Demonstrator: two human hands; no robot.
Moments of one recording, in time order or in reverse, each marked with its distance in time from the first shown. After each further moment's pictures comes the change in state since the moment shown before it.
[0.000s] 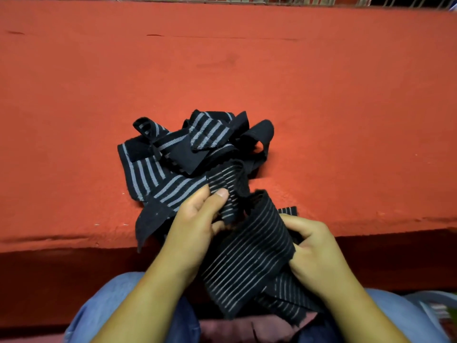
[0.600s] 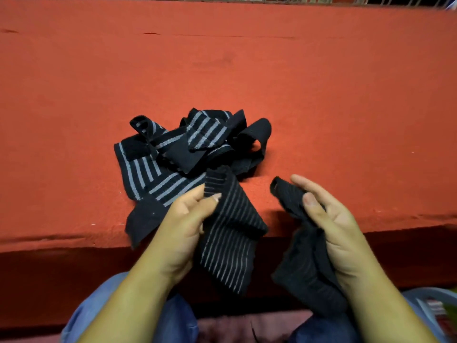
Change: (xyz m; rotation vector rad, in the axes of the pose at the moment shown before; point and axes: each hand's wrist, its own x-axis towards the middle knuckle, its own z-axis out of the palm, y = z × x) left_hand -0.006 0.010 -0.010 -0.038 -0.121 -0.018; right_hand 0.015 0.005 -0.020 0.486 0.186 0.108
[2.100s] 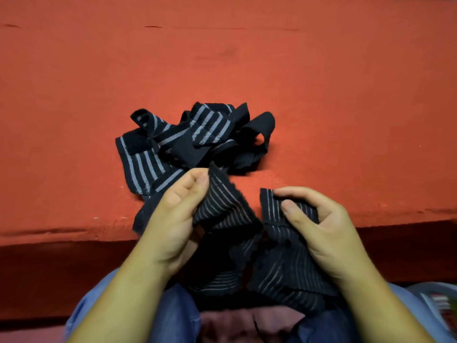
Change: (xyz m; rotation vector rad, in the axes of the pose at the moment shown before) left_hand 0.004 -0.001 -0.010 -0.098 0.034 0.063; right_hand -0.009 -0.003 0.009 -0.363 -0.053 -0.127
